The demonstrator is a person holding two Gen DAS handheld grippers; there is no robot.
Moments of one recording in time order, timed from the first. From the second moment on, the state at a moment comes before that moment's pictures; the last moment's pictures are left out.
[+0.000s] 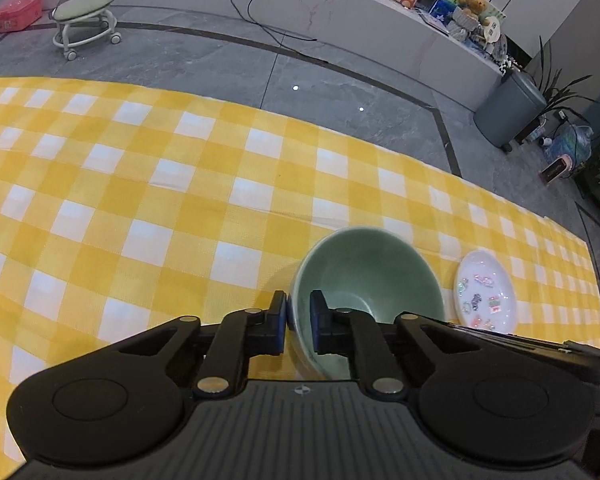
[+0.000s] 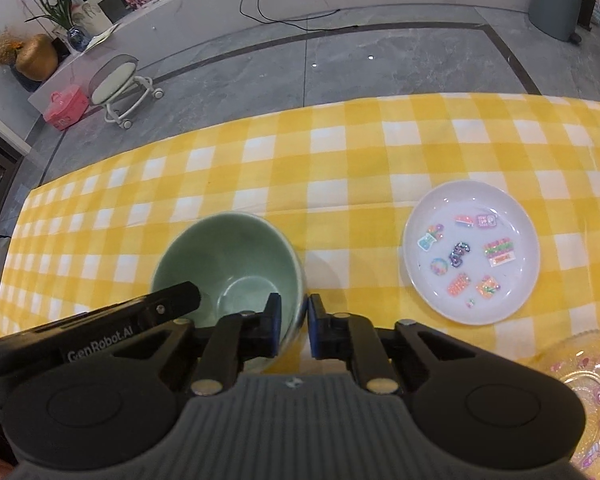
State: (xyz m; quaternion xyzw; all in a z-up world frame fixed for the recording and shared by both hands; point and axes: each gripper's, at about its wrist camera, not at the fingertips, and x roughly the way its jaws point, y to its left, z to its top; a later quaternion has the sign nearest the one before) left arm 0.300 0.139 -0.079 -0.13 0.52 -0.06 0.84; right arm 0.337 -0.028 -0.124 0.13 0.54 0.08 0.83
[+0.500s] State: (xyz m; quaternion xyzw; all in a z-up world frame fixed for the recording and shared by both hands) left arm 0.259 0.136 -0.039 -0.13 0.53 -0.05 0.84; right arm 0.300 -0.038 -0.087 0.14 0.55 0.09 0.82
